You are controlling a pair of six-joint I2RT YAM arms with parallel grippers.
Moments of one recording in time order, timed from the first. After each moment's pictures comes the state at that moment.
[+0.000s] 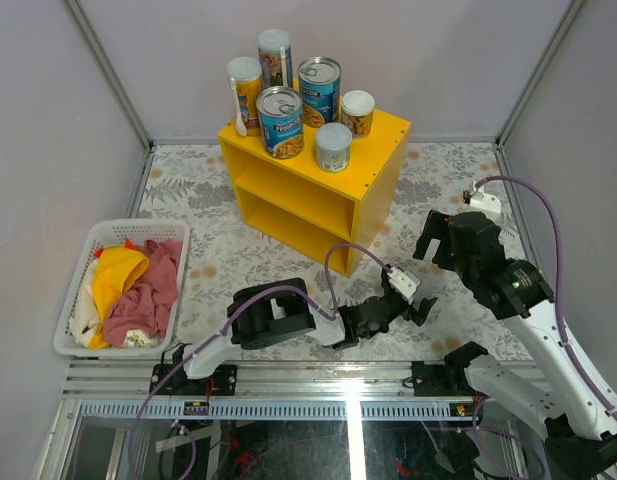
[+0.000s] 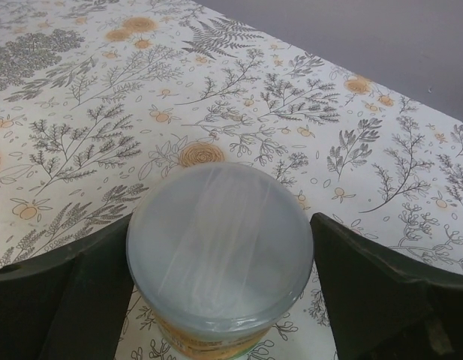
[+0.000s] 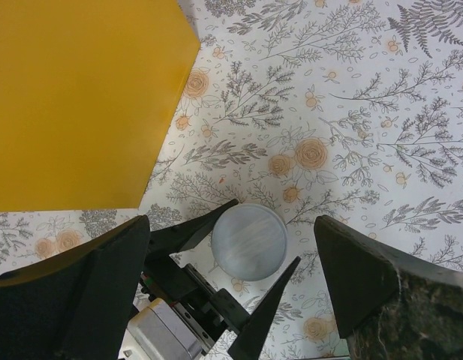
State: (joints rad) left arm -1.28 2.27 1.12 1.15 -0.43 -0.13; right arm 0.48 0.82 1.02 -0.89 0.41 0.55
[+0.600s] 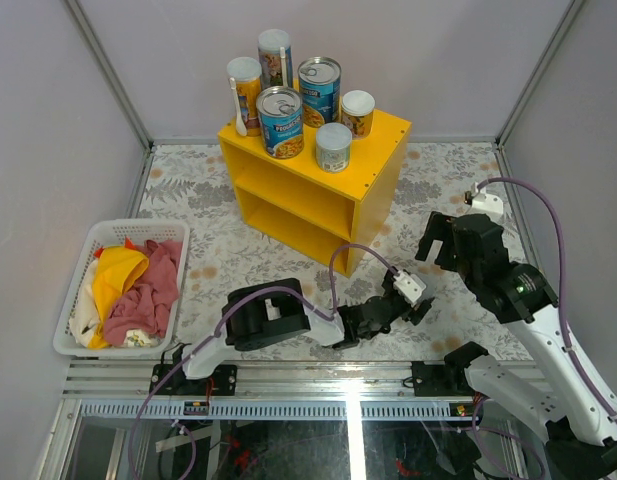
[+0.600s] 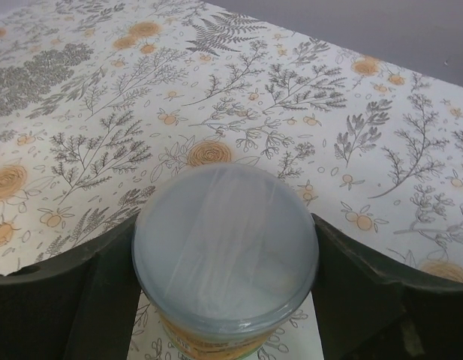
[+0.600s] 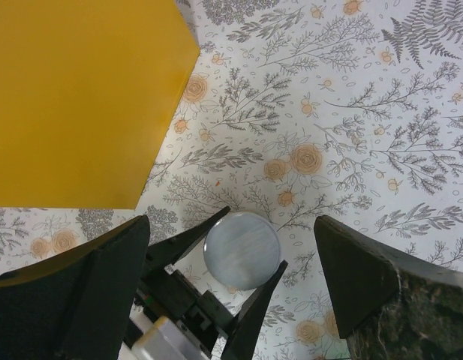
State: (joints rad) left arm -1.29 2.24 1.12 1.10 -0.43 -0.04; right arm 0.48 0.79 1.02 -0.89 0.41 0.51
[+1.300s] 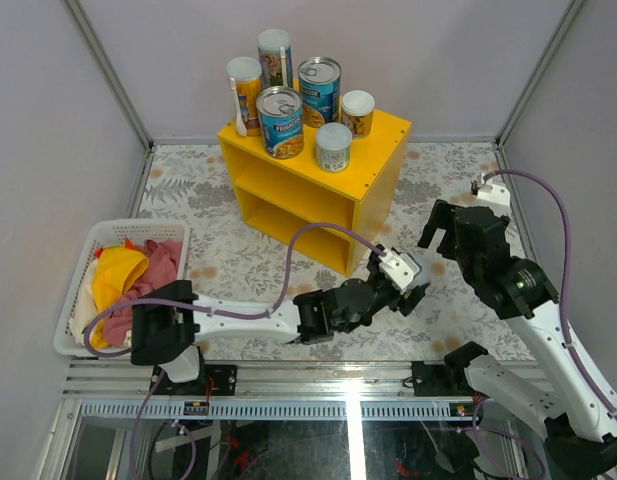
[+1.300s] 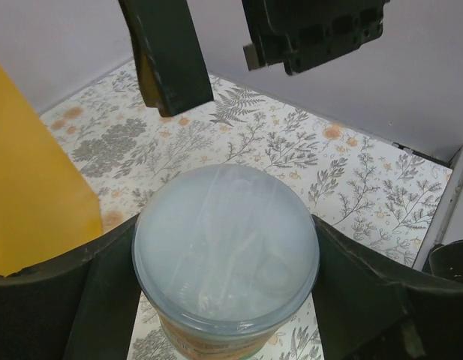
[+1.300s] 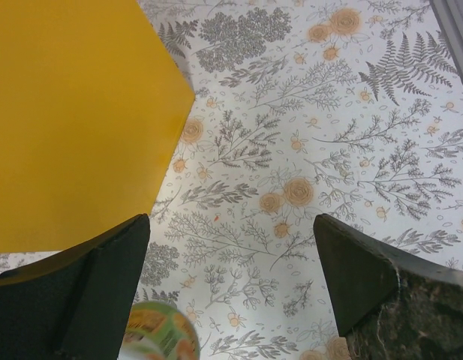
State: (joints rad) left arm -1.35 1.68 1.05 0.62 -0.46 0.02; right arm 0.48 0.81 1.05 -0.82 0.49 0.49
